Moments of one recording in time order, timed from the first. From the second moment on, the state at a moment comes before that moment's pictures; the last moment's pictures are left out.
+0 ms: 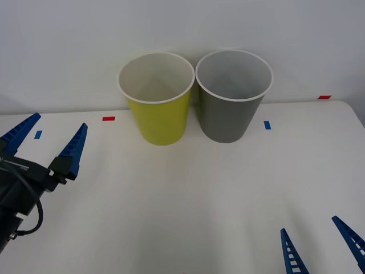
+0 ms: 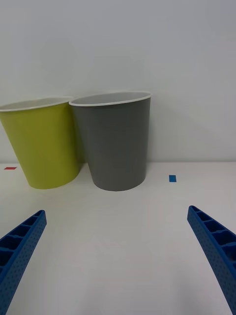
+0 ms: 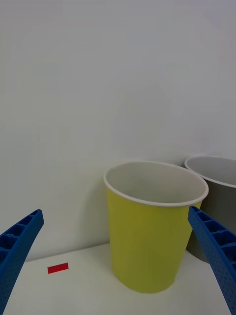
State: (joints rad) right arm 1.04 -0.41 0.20 -2.16 0.05 -0.63 1.28; left arm 0.59 0.69 -0.04 -2.36 0.66 -0.15 -1.60
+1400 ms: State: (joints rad) right arm 1.04 -0.41 0.20 -2.16 0.05 -0.63 1.28; left arm 1.11 0.55 -0.16 -2.20 0.38 -0.58 -1.64
